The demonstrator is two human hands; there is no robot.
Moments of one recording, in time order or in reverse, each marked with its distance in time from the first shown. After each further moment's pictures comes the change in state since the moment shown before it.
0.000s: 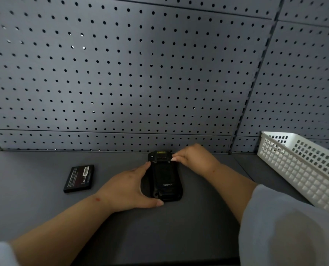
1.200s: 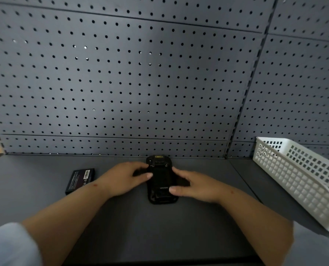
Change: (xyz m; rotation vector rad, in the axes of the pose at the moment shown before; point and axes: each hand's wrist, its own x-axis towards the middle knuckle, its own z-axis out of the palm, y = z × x) left_hand 0.019 -0.005 -0.020 -0.079 0.029 -0.023; right_hand -0.058 -0.012 0.001 0.462 -0.327 0.154
